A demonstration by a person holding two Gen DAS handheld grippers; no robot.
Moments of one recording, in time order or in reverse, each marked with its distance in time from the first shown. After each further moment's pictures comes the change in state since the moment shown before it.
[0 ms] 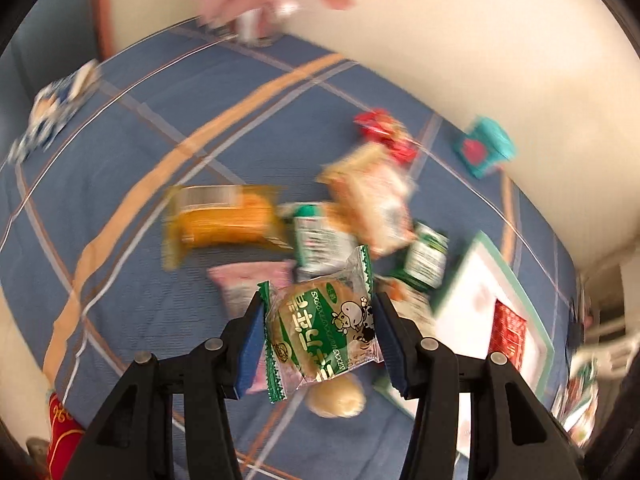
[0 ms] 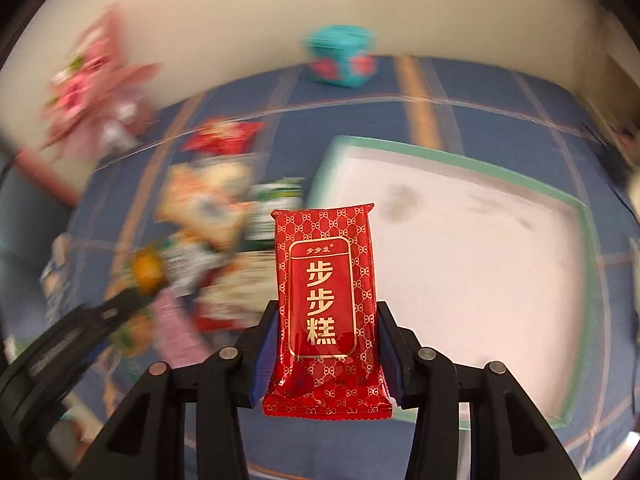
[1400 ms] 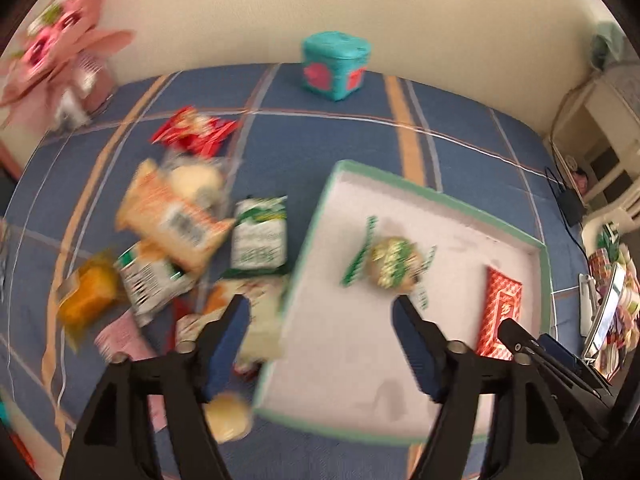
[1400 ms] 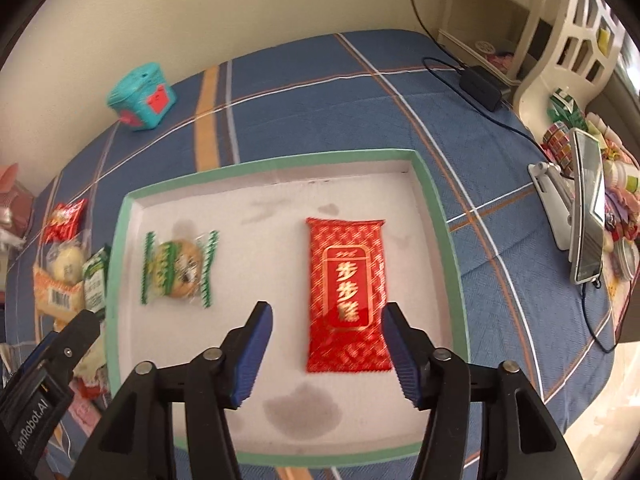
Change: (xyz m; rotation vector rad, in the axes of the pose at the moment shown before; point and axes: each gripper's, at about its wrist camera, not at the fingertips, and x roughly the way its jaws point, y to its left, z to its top) left arm 0.038 -0.142 -0.018 0.448 0.079 -0.007; right arm -0.004 -0.121 0.003 0.273 -0.015 -0.234
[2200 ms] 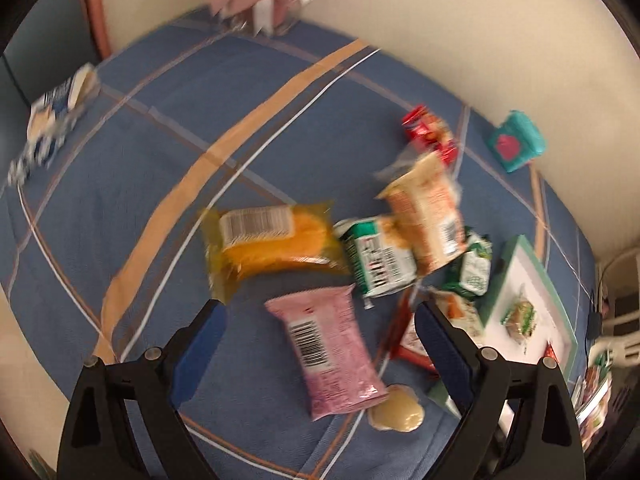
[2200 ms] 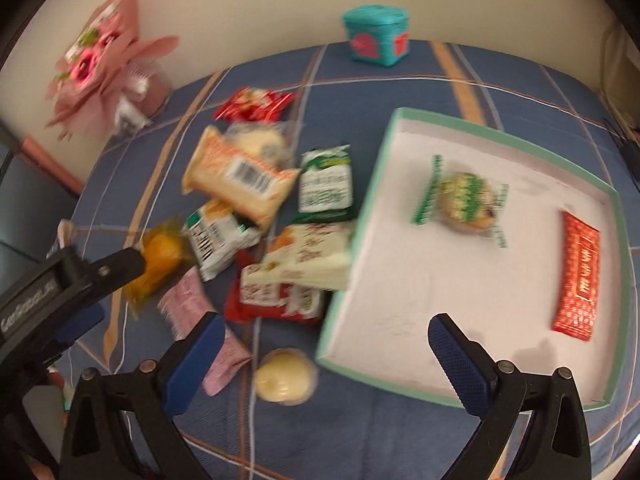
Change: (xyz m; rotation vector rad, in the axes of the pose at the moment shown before) left arm -0.006 0.199 -0.034 -0.456 0.035 0.040; right arm -0.014 0.176 -0.079 -0.355 0.031 0.286
